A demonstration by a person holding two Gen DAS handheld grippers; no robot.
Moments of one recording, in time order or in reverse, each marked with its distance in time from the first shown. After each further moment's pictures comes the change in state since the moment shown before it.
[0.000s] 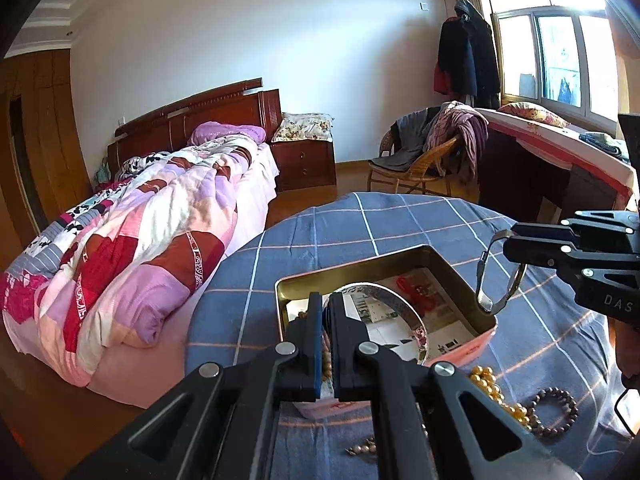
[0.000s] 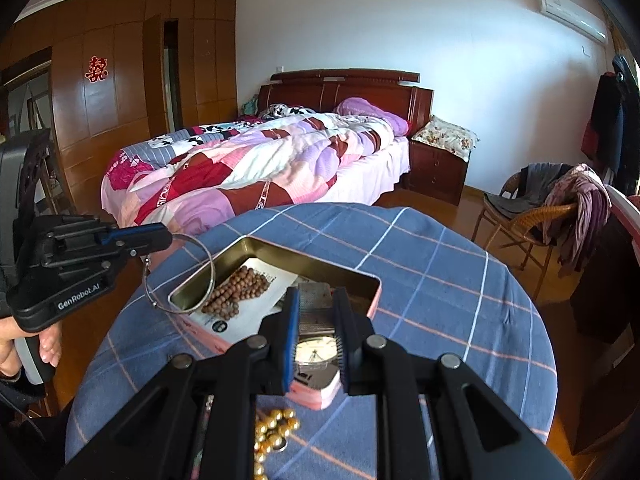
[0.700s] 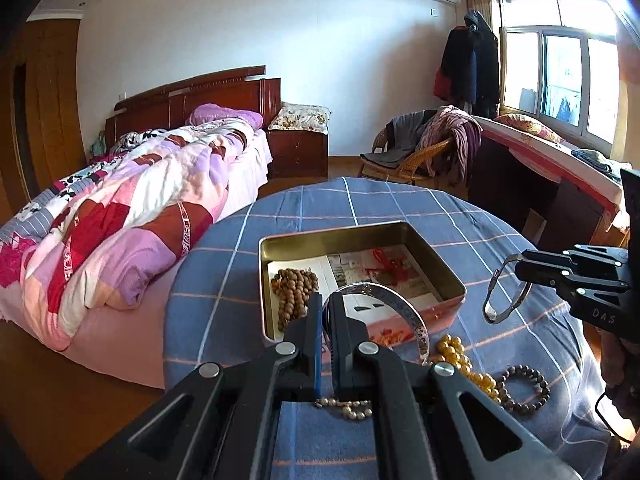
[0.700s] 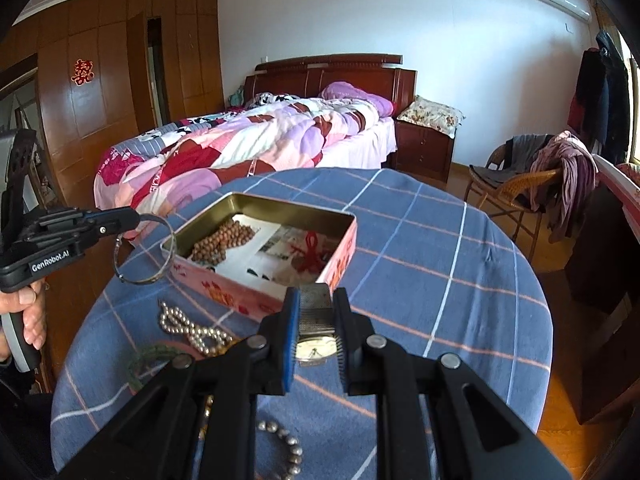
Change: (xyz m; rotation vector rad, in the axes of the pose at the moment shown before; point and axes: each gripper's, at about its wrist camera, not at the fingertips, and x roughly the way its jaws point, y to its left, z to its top) left arm -0.026 -0.005 -0.035 -0.087 0.016 -0.054; right arm -0.022 -0.014 -0.046 0.059 0.041 -0.022
